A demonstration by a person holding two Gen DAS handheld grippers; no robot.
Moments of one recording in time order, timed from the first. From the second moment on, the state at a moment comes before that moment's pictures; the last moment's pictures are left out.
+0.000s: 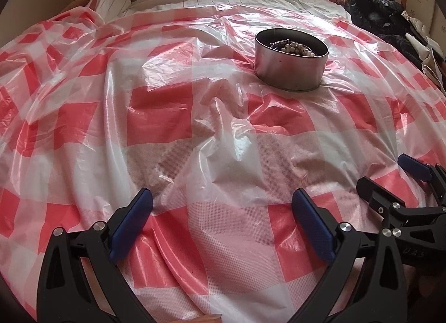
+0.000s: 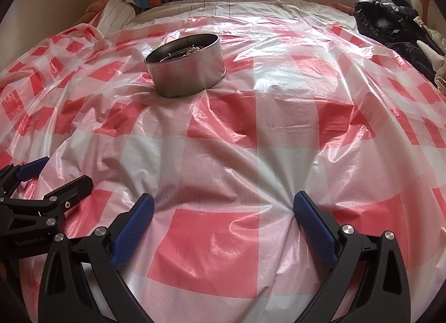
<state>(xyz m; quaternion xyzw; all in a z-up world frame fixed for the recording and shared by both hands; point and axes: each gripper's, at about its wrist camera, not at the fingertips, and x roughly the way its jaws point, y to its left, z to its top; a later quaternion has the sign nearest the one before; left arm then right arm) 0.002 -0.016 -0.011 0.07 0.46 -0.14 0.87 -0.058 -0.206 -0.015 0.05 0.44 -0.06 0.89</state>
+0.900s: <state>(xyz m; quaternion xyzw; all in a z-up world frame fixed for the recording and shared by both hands) 0.000 -0.017 -0.011 0.07 0.45 -0.14 0.88 -0.058 -0.206 -0.013 0.05 0.44 -0.06 0.89</state>
